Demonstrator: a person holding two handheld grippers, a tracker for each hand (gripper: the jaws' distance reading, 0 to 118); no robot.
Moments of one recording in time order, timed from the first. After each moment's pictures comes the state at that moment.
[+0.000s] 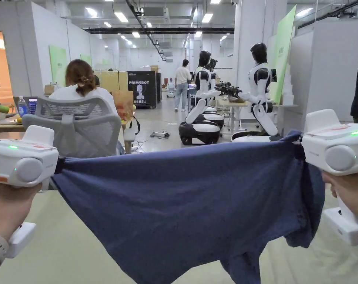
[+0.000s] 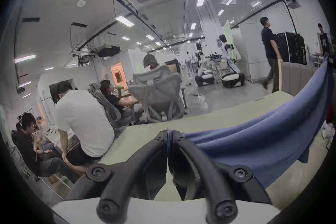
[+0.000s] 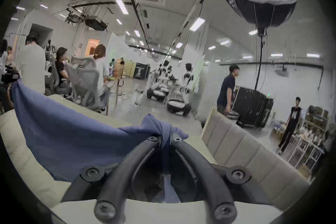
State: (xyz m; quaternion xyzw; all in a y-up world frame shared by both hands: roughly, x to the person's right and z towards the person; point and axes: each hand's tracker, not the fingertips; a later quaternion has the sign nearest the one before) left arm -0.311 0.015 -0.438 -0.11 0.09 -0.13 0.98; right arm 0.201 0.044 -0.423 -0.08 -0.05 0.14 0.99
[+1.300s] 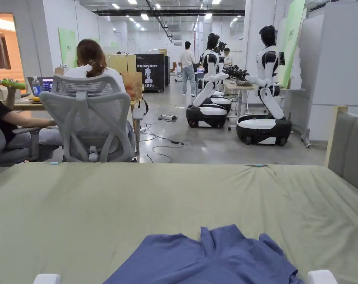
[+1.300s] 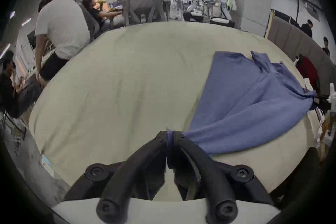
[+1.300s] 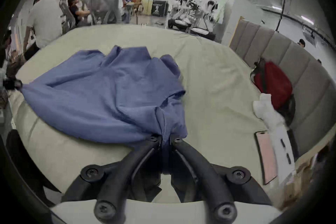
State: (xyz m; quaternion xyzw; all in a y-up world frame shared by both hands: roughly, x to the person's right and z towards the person) left arm -0.312 -0.301 -0.246 -0.40 0.04 0.00 0.92; right arm 0.252 -0.309 -0.273 -0.36 0.03 0.08 0.93
